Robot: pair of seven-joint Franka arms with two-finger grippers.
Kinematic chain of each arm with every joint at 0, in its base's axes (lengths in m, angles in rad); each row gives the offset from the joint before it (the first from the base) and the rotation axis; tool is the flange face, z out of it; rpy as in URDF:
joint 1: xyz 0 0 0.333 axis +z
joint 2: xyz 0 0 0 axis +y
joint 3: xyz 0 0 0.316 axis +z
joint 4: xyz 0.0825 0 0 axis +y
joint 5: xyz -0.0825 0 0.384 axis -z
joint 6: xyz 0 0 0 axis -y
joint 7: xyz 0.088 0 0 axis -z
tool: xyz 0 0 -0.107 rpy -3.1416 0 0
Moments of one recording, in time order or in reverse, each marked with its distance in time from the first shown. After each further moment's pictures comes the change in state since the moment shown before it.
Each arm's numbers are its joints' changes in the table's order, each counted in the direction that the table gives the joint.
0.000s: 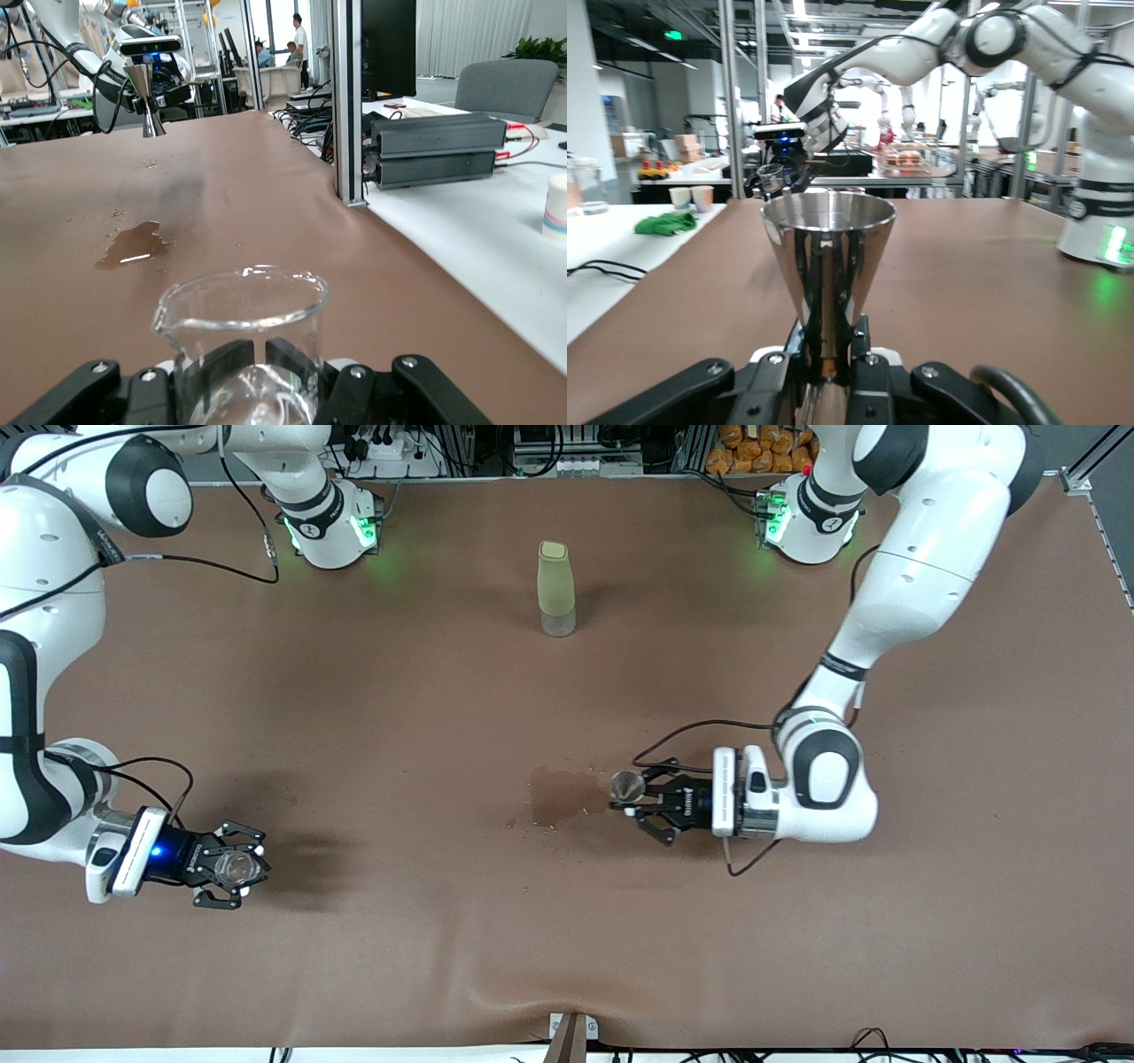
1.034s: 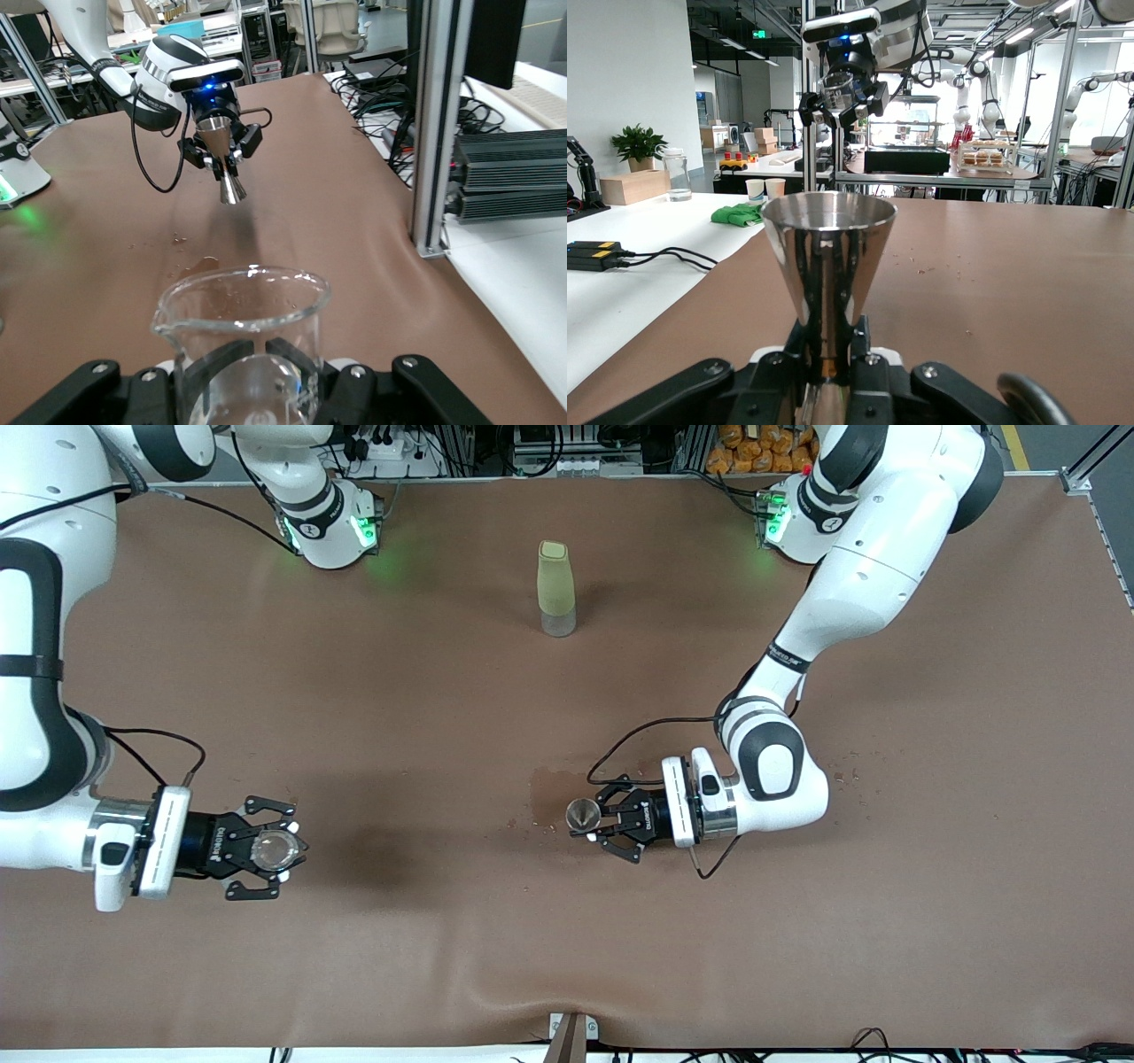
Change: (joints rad) left arm -0.111 0.036 0.015 -0.070 0.167 0.215 0.003; right arm 0.193 -0.193 0.002 -0.036 0.180 -0.006 0.344
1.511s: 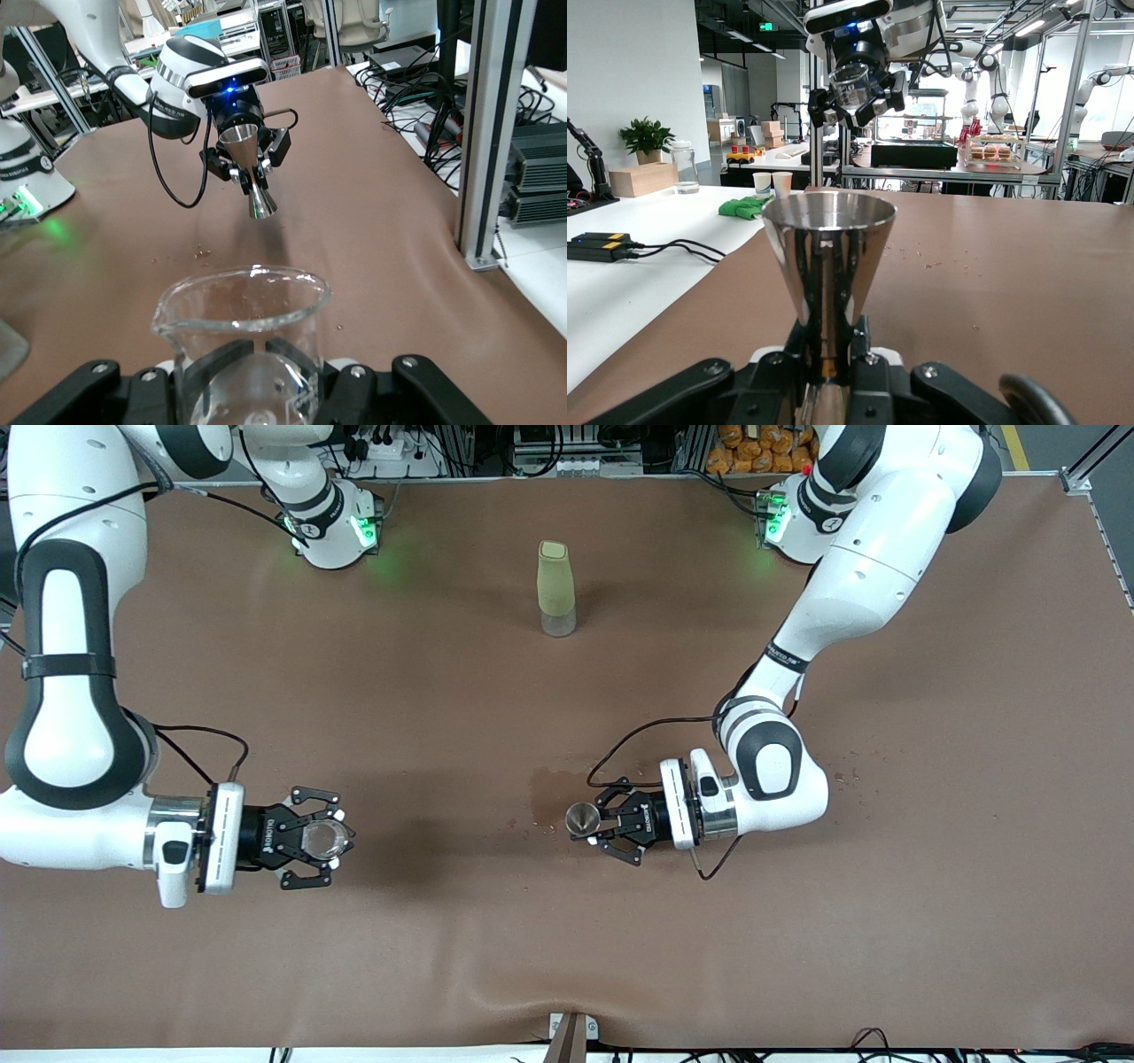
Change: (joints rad) left arm -0.005 0.000 0.005 -0.003 0.000 0.023 -0.015; right arm 0.071 0.000 0.001 0.009 -0.004 0.006 0.082
